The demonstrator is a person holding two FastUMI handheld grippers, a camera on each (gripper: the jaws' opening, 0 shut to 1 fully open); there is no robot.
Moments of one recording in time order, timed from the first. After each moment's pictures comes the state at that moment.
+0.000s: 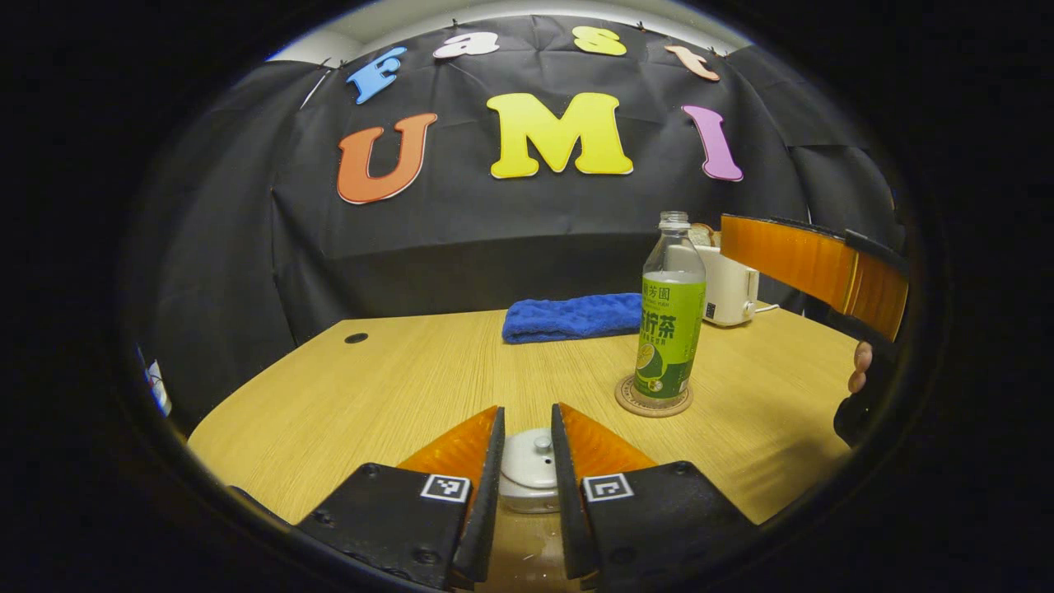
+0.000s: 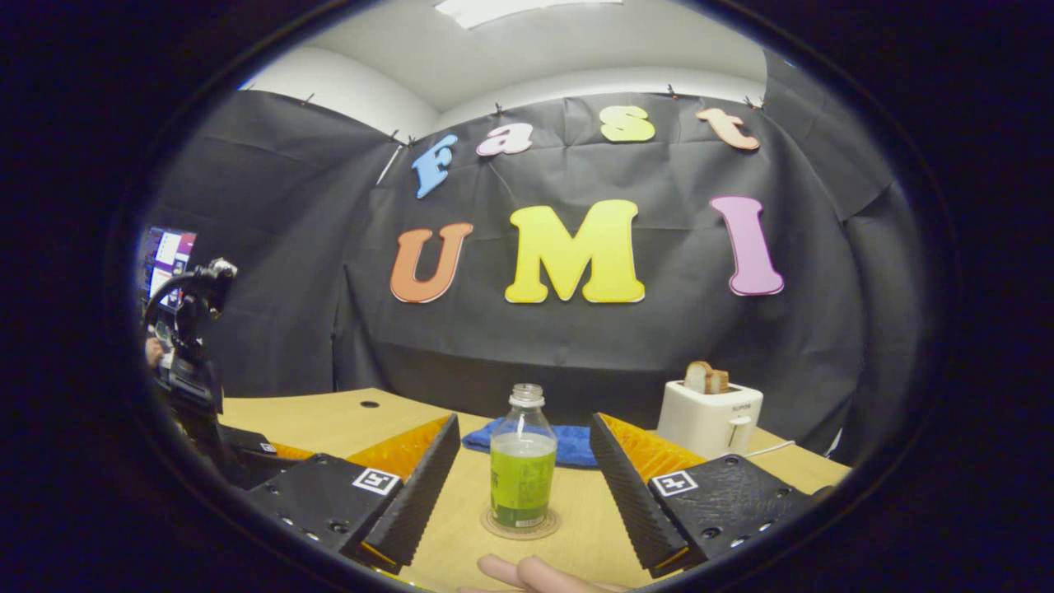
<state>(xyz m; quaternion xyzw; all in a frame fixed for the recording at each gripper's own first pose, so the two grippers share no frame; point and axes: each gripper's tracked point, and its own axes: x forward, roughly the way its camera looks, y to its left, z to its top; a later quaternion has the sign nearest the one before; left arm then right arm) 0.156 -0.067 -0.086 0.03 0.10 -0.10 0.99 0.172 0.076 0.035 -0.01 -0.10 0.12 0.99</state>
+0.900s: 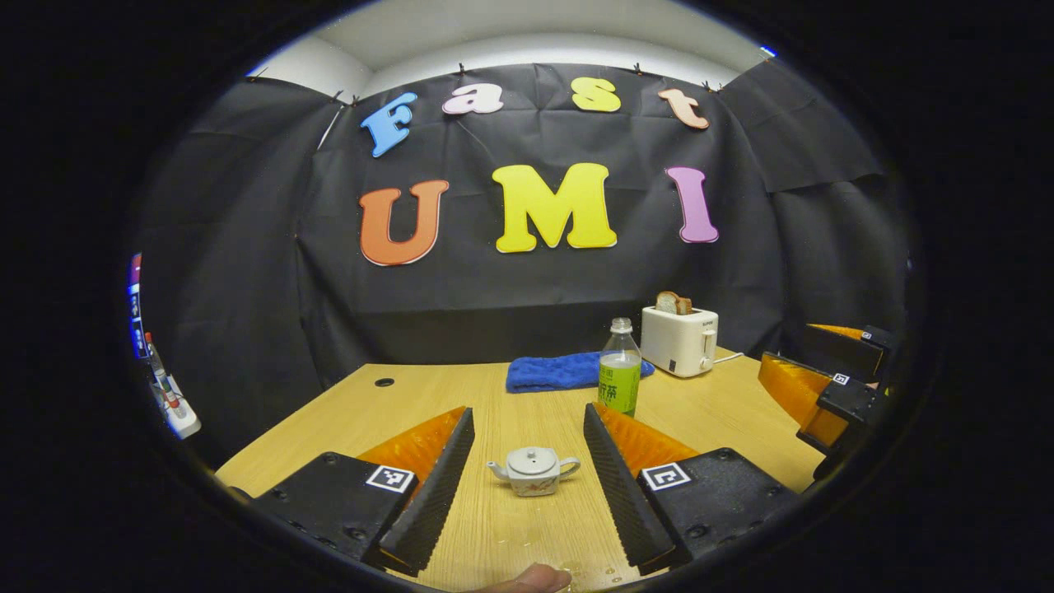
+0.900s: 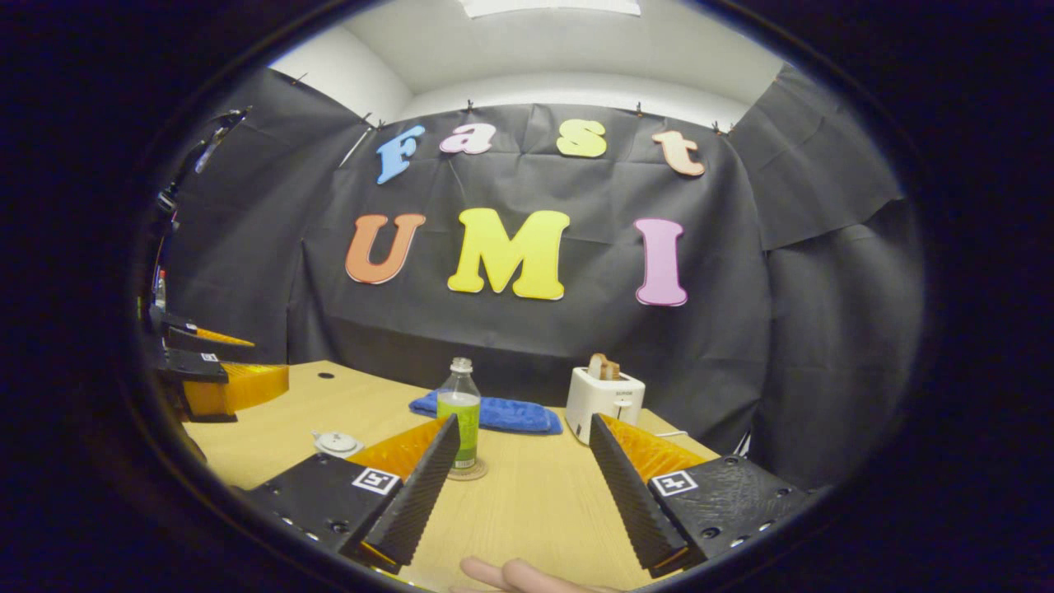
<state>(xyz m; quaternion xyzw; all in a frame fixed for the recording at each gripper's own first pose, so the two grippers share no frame) 0.040 -0.044 0.030 0.01 0.01 -0.09 1.00 0.033 0.009 0.038 -0.03 -0.08 0.00 1.00</state>
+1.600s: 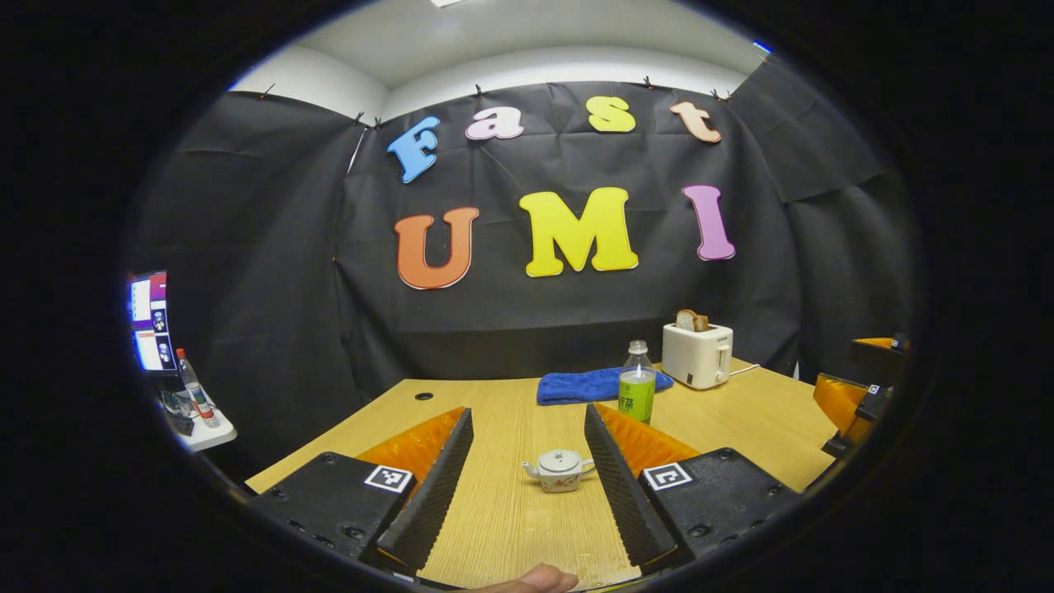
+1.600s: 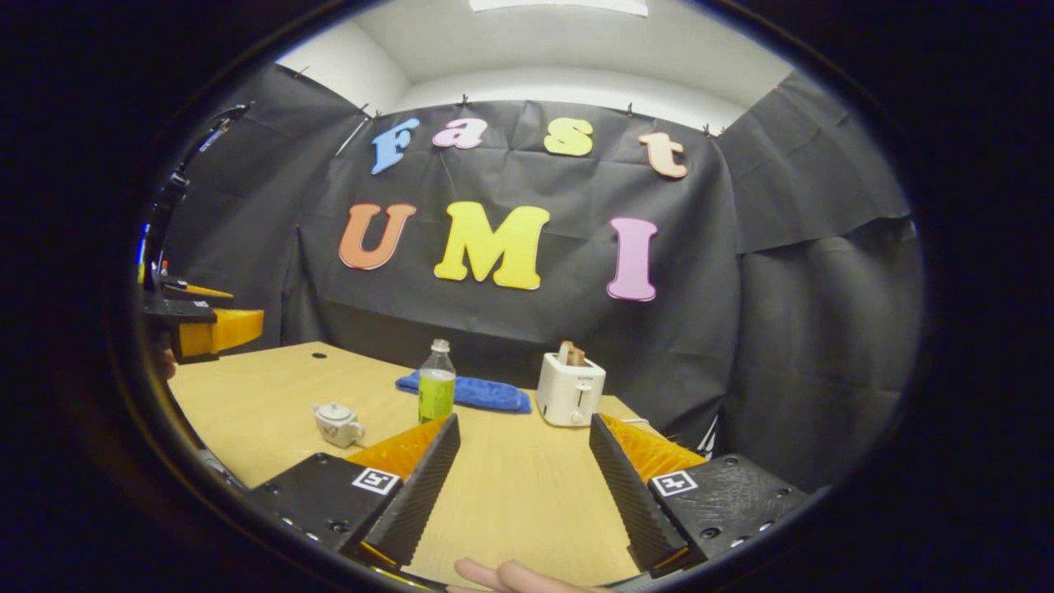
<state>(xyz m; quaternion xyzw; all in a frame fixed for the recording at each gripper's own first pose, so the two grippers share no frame) -0.002 -0.028 0.055 0.02 -0.02 -0.04 1.00 -0.031 -0.035 0.026 -0.04 -0.04 -0.03 1.00</state>
